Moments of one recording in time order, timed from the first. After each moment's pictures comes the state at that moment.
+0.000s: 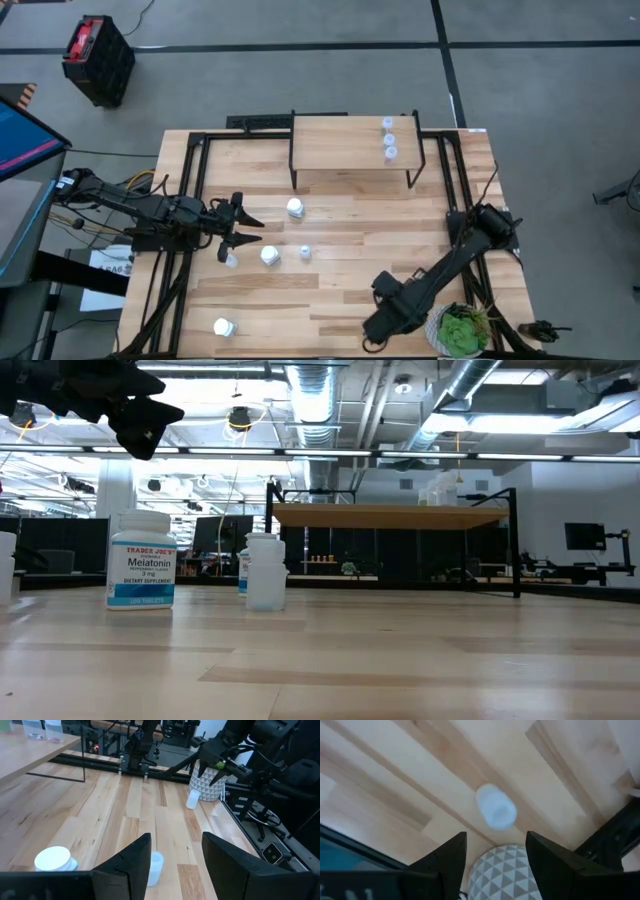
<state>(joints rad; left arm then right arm) -0.25 0.59 0.29 0.11 -0.12 -0.25 0.70 2.00 1.74 -1.51 -0.06 1.50</state>
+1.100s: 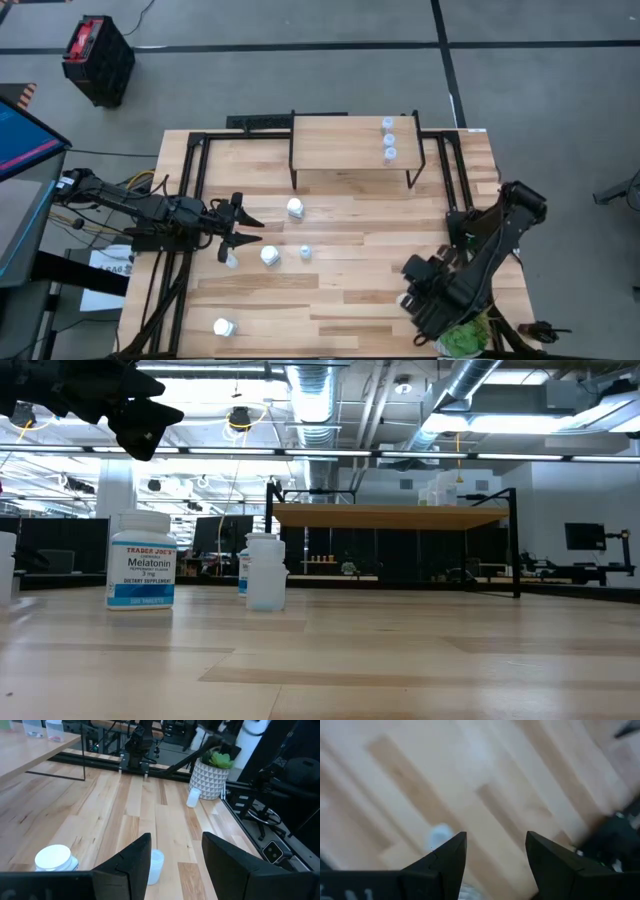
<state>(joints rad) -0.25 0.59 0.29 0.10 -0.12 -0.25 0.85 1.69 1.52 -1.57 0.32 1.53</state>
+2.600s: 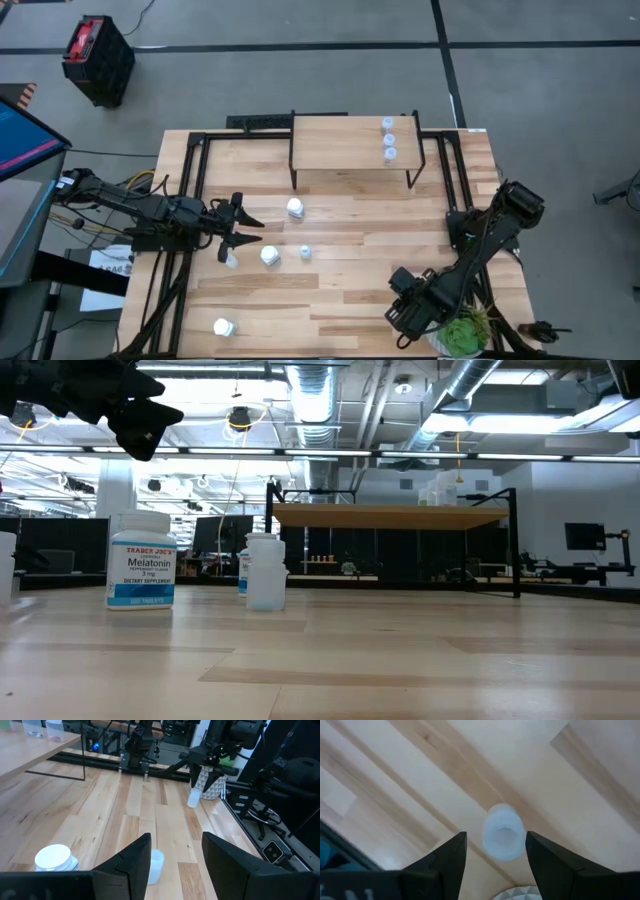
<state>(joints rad) -0.25 0.59 0.29 0.10 -0.12 -0.25 0.81 1.71 1.21 -0.96 0.13 1.64</state>
